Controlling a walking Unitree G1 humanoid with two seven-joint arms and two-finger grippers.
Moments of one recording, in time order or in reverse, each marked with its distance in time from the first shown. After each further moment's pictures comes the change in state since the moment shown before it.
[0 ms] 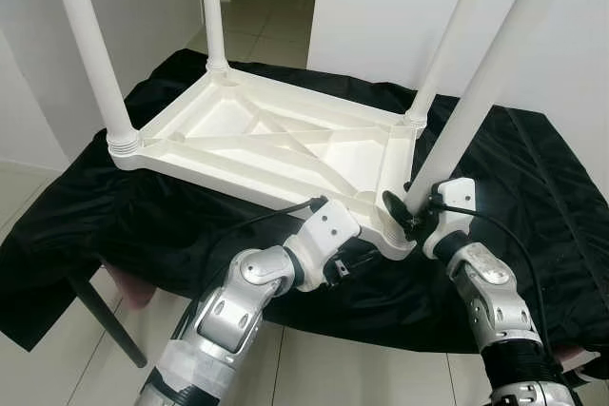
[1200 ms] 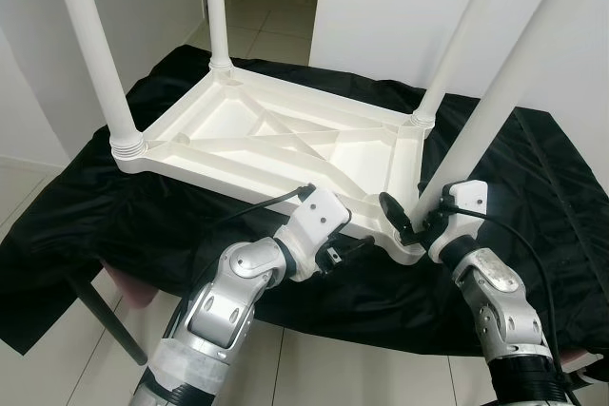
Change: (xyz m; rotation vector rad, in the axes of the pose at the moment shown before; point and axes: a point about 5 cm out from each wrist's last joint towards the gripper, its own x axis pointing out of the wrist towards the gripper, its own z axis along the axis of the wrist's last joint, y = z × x) left arm -0.009 0.010 0.009 -0.003 -0.047 0.046; right arm -0.012 -0.002 0.010 0.030 -0.051 0.069
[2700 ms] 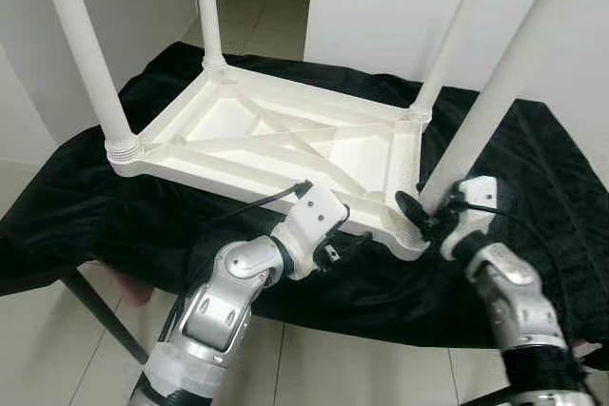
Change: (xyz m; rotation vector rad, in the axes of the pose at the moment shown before) left arm -0.005 0.001 0.003 0.001 0.005 0.021; right arm 0.002 0.002 -0.007 0.074 0.040 -0.163
